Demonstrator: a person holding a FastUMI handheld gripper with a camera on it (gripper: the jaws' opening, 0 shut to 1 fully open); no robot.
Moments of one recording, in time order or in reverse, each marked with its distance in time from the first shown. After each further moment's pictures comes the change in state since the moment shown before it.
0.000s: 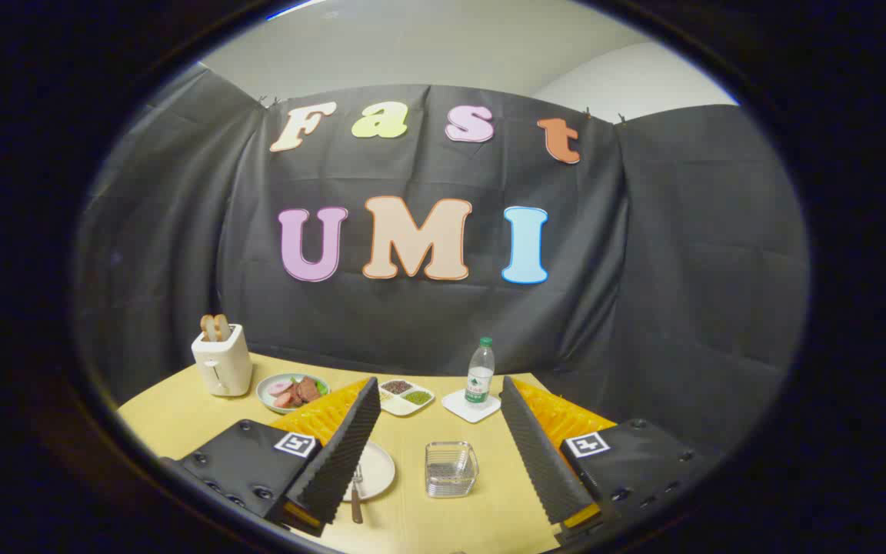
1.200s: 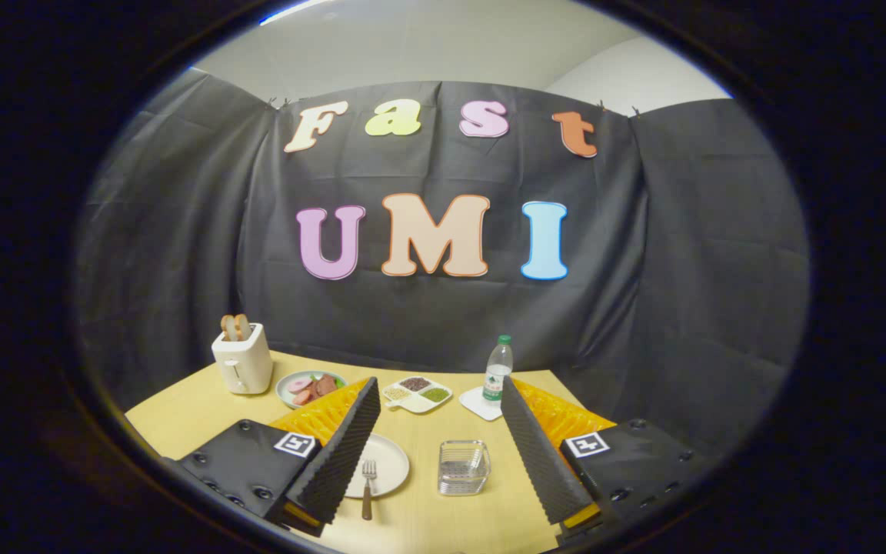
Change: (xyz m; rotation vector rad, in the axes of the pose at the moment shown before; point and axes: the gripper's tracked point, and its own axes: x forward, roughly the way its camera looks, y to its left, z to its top) arm 0.002 0.013 0.002 0.028 0.044 0.107
